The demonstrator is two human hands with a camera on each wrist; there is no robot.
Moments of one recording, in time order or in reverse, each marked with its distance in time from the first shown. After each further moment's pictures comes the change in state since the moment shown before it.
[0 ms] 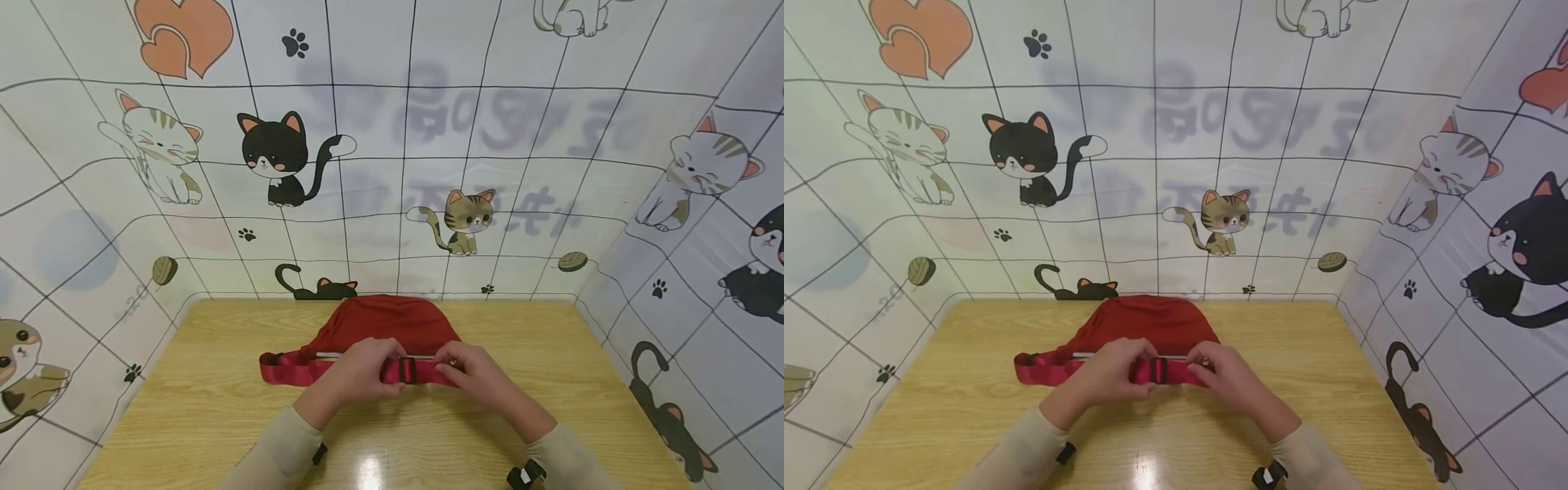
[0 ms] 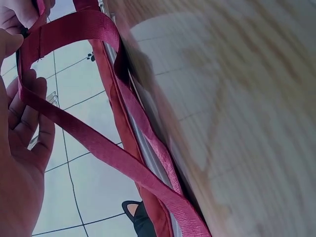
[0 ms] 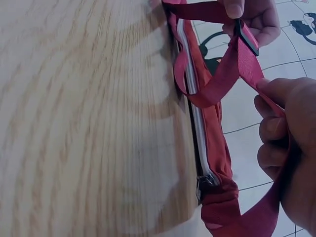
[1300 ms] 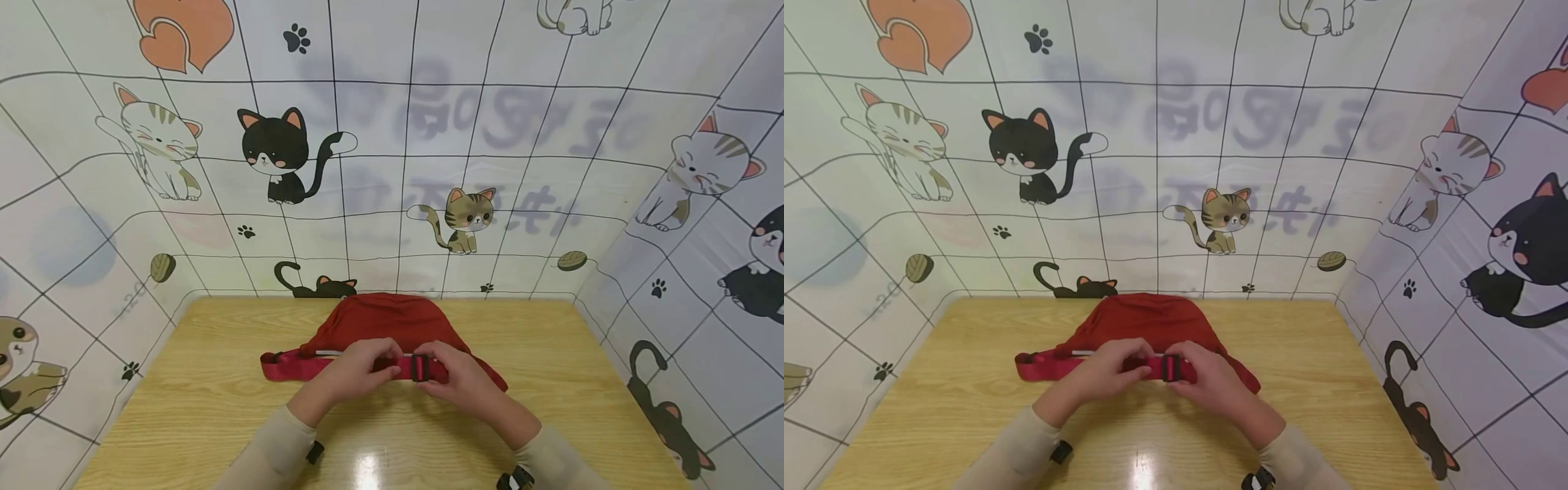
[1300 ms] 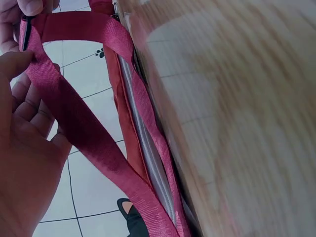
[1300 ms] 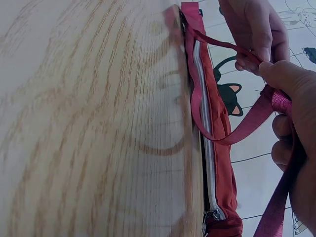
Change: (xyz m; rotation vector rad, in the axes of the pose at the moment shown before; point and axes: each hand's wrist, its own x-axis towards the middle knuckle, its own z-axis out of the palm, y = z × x) left_hand -0.005 -0.005 -0.003 -0.320 -0.063 -0.083; right_hand 0.003 -0.025 0.022 -0.085 0.025 -0.125
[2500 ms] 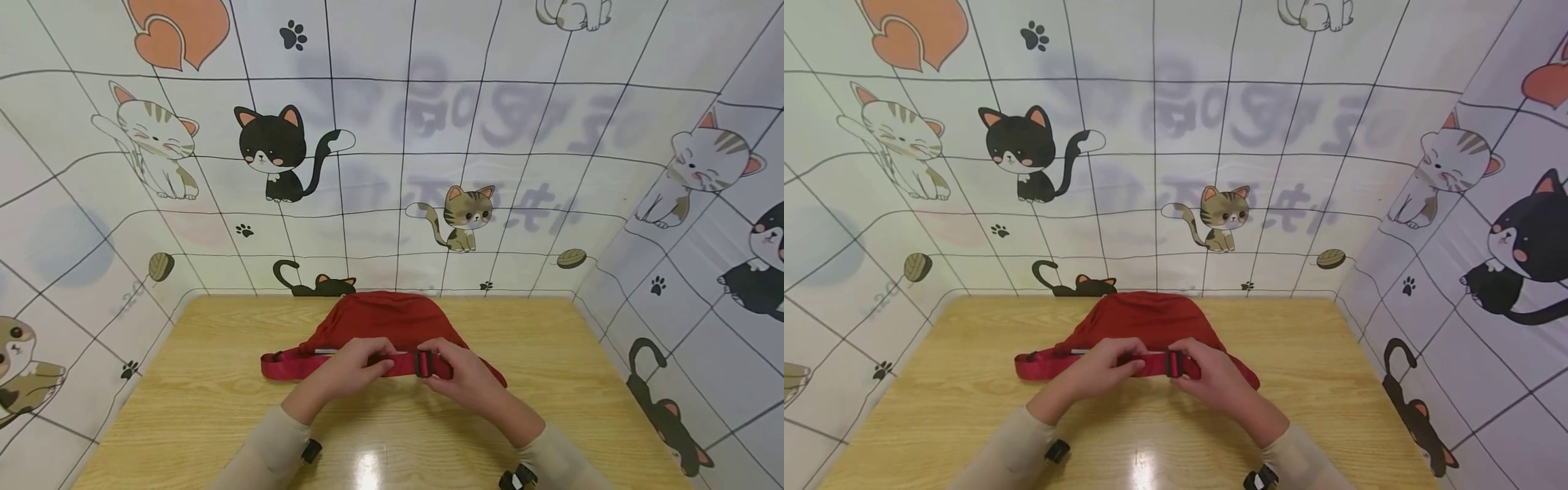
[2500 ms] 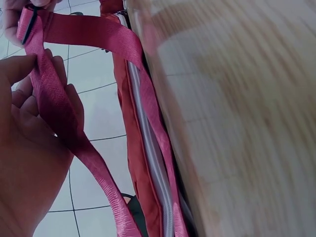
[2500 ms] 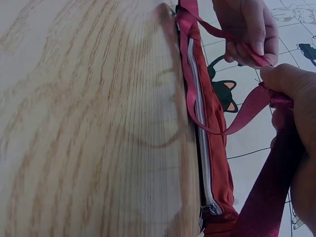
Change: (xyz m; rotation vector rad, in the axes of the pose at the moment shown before) left_hand -0.004 -0.007 -0.005 -0.107 -0.019 -0.037; right_hand -0.003 0.003 -0.007 0.031 0.007 0.051
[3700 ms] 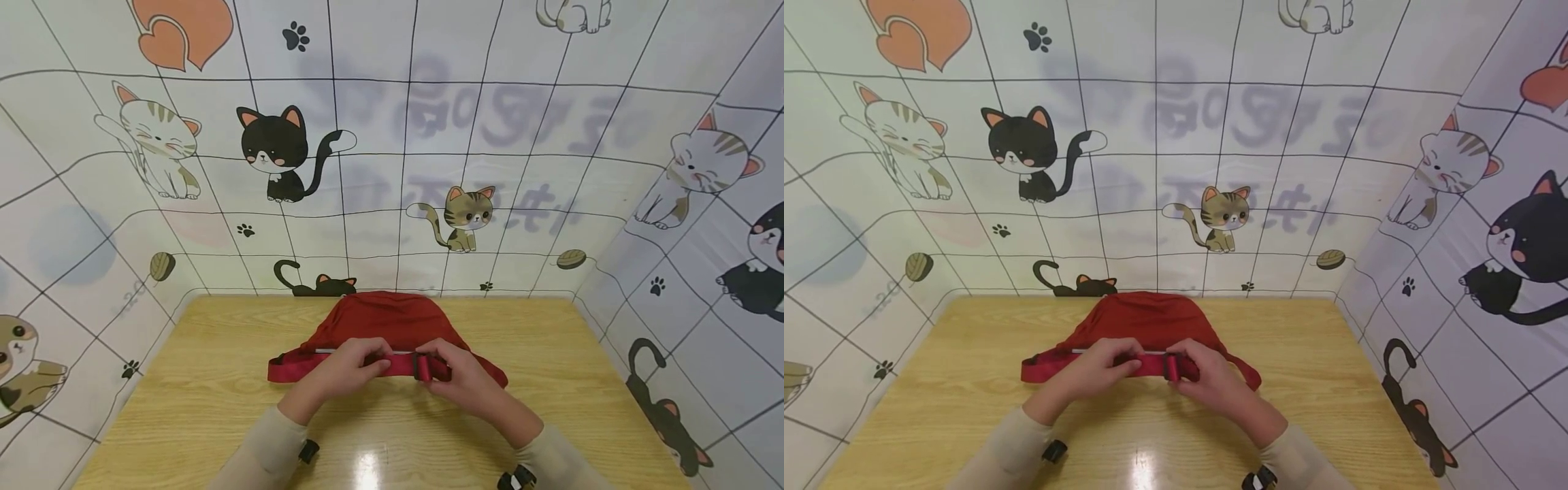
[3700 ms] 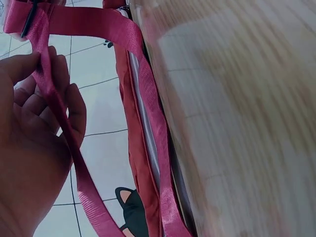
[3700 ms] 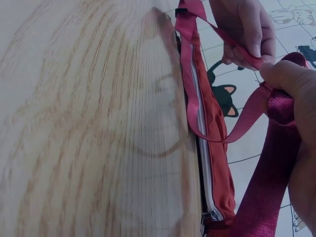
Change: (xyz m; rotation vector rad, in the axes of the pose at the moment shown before) left_hand -0.007 0.000 -0.005 0.005 0.006 0.016; right_hand 0.000 -0.004 0.002 0.156 -0.033 -0.013
